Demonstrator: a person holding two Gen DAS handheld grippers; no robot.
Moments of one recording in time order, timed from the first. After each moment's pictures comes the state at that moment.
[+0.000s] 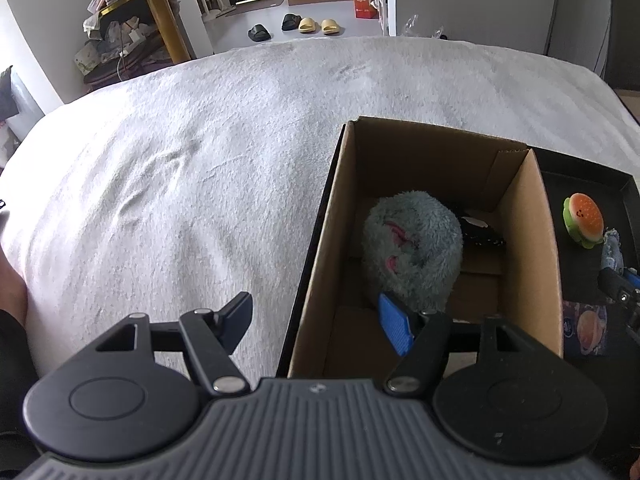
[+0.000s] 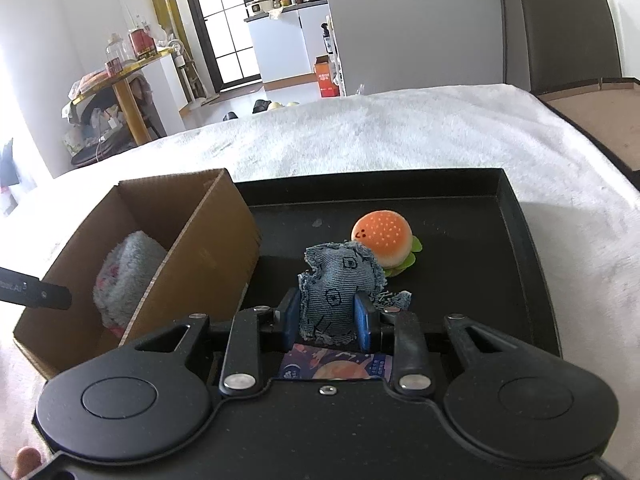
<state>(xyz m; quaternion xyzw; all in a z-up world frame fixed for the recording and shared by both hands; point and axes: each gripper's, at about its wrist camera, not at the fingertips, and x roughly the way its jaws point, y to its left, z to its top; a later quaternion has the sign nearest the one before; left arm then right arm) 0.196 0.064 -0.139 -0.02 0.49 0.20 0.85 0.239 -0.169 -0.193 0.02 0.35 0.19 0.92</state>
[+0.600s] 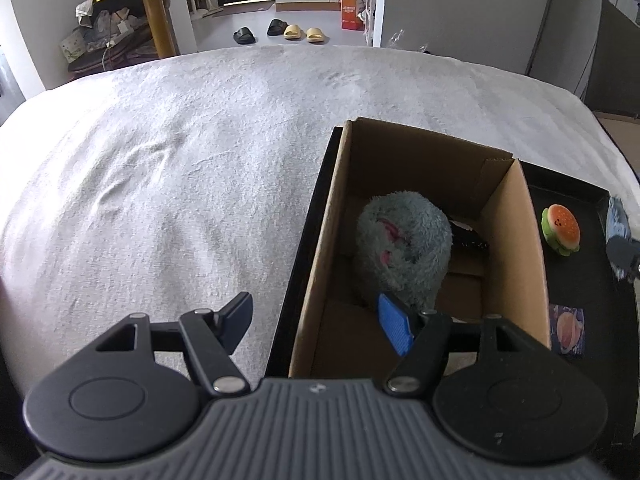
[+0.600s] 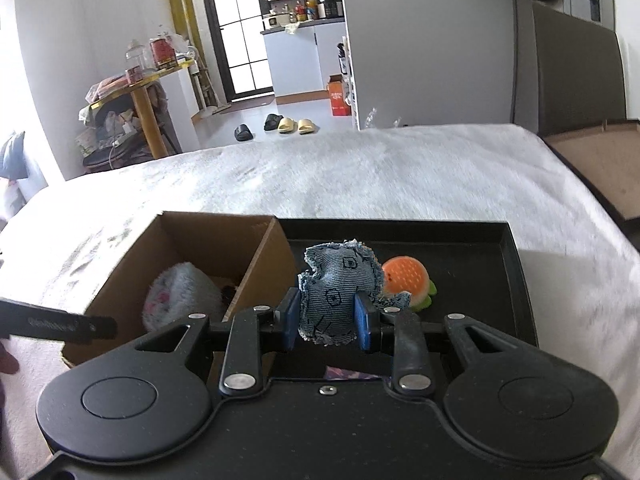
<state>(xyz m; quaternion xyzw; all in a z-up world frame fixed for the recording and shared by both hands) 0.178 0.080 -0.142 -0.07 0.47 0.17 0.86 0.220 -0.150 -0.143 -0.01 0.32 0.20 0.93</state>
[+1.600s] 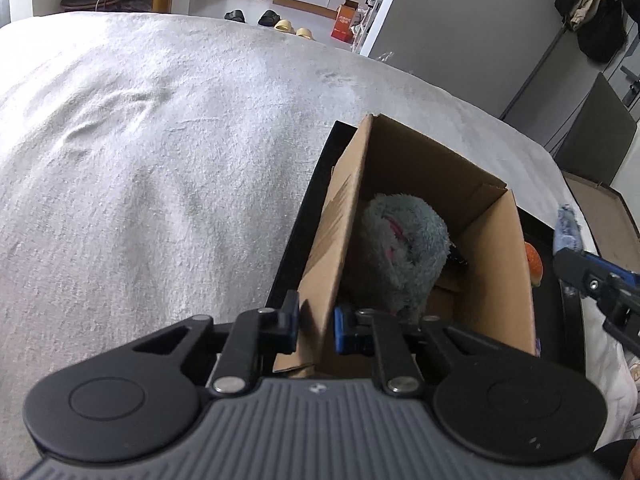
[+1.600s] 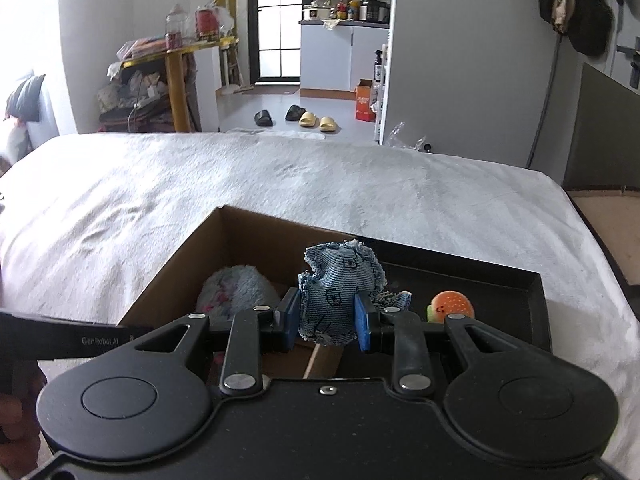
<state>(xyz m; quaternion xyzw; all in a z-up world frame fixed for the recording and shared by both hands) 0.153 0.125 -0.168 -0.21 0.43 0.11 0.87 0.198 -0.070 -0.121 -0.10 0.31 0.21 0.92</state>
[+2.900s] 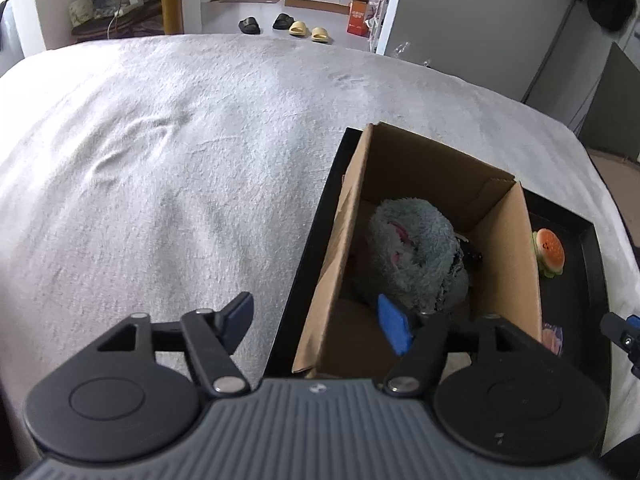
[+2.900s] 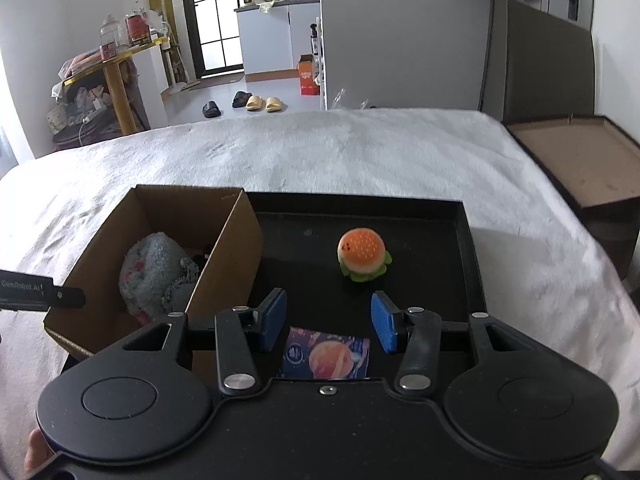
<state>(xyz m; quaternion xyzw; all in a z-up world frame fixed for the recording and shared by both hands) 0.158 0.112 -0.144 -0.15 0.45 0.15 0.87 0.202 -0.161 -0.142 -0.04 0.36 0.15 0.92</state>
